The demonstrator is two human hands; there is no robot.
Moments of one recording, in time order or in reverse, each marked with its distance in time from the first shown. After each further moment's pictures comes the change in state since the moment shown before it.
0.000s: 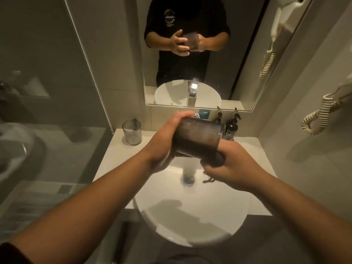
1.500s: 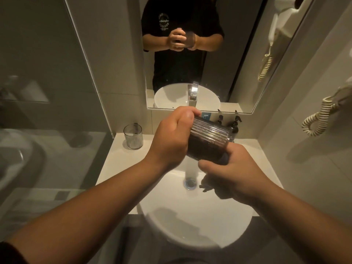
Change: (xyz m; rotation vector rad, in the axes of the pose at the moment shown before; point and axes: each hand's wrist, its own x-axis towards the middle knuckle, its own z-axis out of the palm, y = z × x) left_hand -0.004 0.015 -0.003 0.332 0.173 0.416; right_hand 0.001 -0.046 0.018 0.636 0.047 0.330
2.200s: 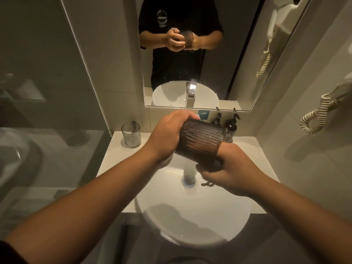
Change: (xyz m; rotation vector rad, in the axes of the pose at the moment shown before) left_hand 0.013 0.000 0.000 -0.284 -0.105 -0.314; right_hand 0.014 0.015 -0.018 -0.807 -0.047 -0.422
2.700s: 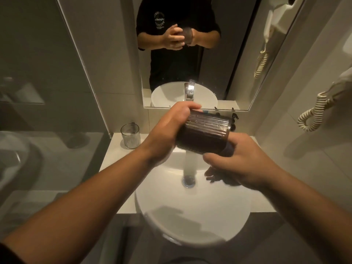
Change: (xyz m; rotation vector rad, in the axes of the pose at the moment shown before) left_hand -0.010 0.005 -0.009 0.114 -0.140 0.092; right_hand -0.007 -0.018 -0.026 0.376 0.015 0.176
